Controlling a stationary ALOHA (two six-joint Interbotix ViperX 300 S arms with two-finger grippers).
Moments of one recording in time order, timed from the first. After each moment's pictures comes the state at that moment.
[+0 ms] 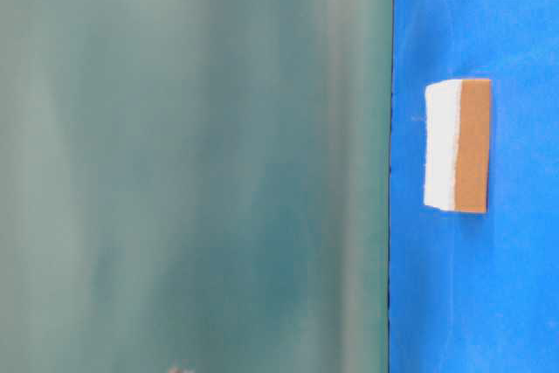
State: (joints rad) left arm 0.18 -0.67 1.09 -0.03 -0.33 0.08; right arm -0.01 -0.92 1.16 0.00 -0.26 0.00
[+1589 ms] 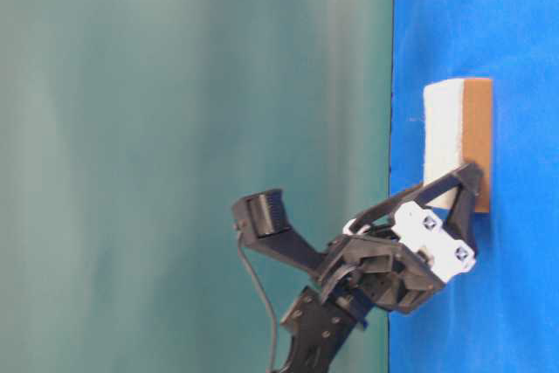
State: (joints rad) left arm 0.32 0.34 0.61 -0.03 -0.35 0.22; right arm -0.06 -0.89 1.15 0.00 -0.26 0.00
